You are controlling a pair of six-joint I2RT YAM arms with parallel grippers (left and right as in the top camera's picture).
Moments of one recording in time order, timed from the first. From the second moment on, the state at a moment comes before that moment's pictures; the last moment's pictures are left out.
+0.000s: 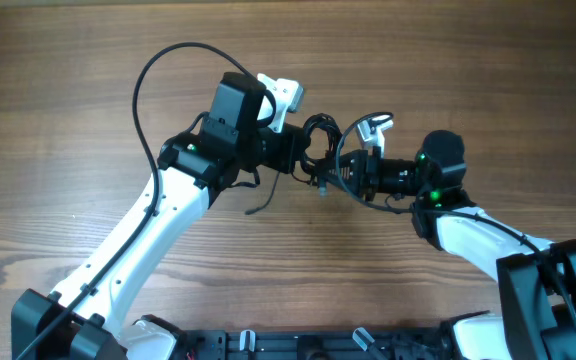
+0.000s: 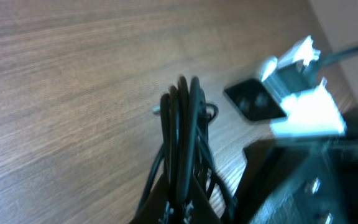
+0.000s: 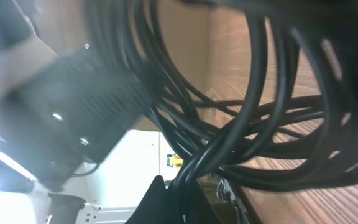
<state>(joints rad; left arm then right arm) -0.48 1.47 1.17 -0.53 0.41 -0.22 0.22 1.55 0.51 0.88 -1.19 1.37</state>
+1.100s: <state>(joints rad) -0.23 1.48 1.17 -0.43 1.09 -0.34 -0.01 1.55 0.51 1.13 -1.05 1.18</state>
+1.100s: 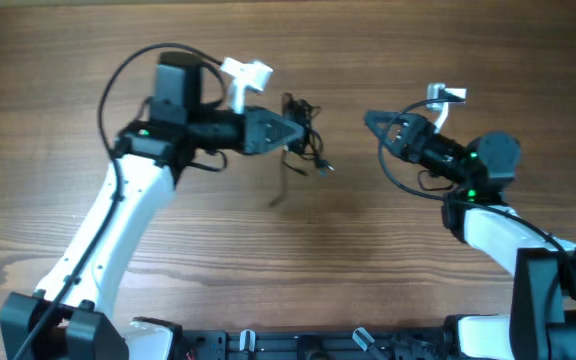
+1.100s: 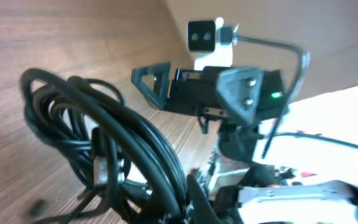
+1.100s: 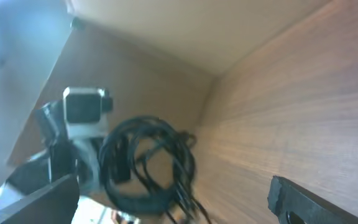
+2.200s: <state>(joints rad) -0.37 1.49 1.17 -0.54 1.08 -0.23 0.07 1.55 0.51 1.18 -1.33 1.06</state>
